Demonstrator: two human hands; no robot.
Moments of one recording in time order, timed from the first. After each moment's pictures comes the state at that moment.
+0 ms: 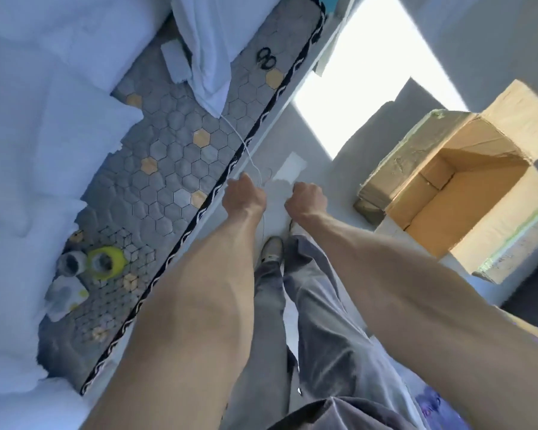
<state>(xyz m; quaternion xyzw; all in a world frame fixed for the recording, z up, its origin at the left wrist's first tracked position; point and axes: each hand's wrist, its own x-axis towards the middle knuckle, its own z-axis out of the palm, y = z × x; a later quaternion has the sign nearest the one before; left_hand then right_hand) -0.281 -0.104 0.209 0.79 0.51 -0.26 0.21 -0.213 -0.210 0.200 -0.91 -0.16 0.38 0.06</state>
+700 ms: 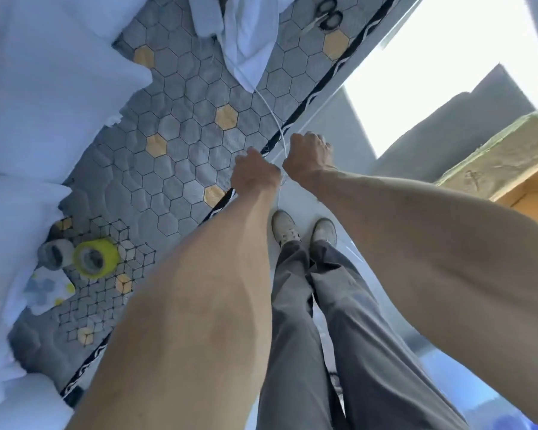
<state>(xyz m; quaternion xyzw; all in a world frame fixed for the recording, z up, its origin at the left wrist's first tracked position) -0.259 -0.014 0.072 0.71 0.59 -0.27 0.26 -0.173 -0.069 0.066 -0.88 -0.30 0.36 0.04</state>
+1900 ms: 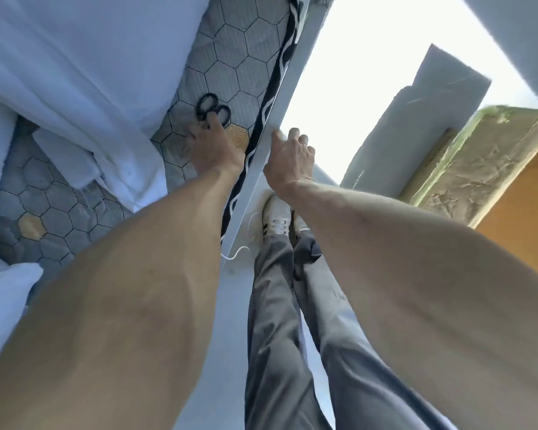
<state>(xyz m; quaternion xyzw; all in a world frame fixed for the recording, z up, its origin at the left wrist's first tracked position) 0.042 0.084 -0.047 0.85 0.43 -0.28 0.15 0.067 -0.032 -0.056 -0.94 -0.14 0.30 0.09</state>
